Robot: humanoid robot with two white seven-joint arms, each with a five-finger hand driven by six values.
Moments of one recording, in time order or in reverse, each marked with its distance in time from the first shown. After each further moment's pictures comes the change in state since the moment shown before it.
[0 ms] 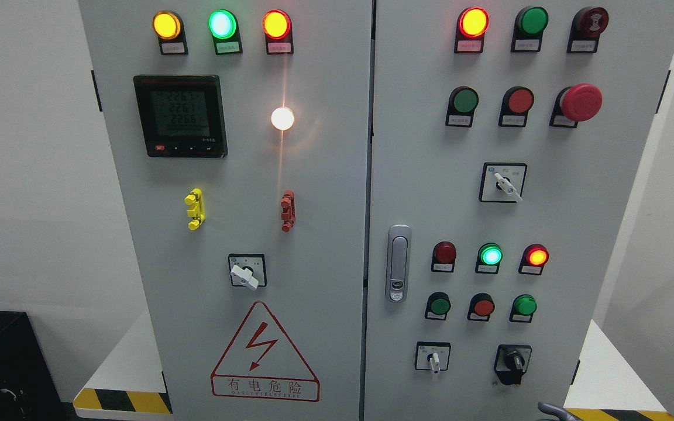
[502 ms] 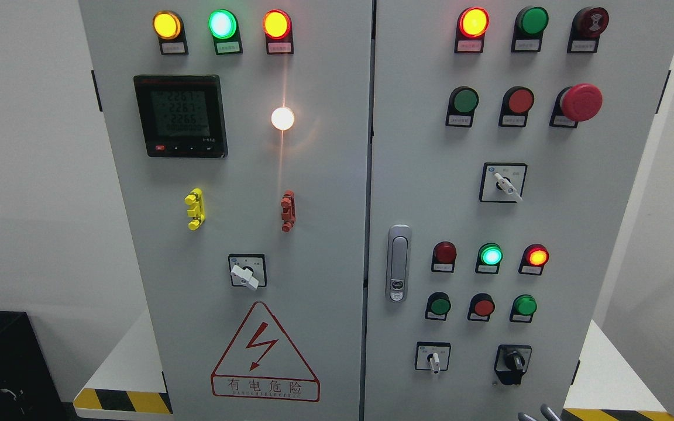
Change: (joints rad) left arm 0.000 0.000 0.000 0.000 0.000 0.000 0.000; right arm 0.064 0.013 0.016 -0.025 -0.173 -0.080 0.139
